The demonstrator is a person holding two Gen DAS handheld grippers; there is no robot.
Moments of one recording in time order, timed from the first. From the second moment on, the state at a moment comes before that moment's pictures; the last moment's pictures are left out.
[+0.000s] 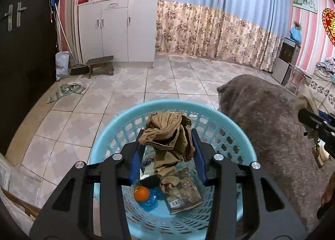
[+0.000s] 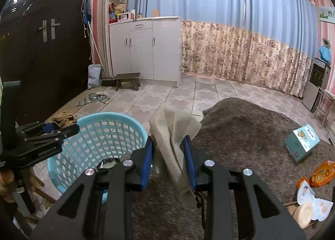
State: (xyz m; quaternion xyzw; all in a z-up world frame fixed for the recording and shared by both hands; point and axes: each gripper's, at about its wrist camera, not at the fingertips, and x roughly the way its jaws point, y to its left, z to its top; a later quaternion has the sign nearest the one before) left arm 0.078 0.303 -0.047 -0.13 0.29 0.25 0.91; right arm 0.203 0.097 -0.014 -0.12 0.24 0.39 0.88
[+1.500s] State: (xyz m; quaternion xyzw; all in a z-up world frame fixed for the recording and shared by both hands) left arm 0.037 0.339 -0.047 -0.14 0.27 0.30 0.90; right arm 0.185 0.196 -0.053 -0.14 0.26 0.42 0.86
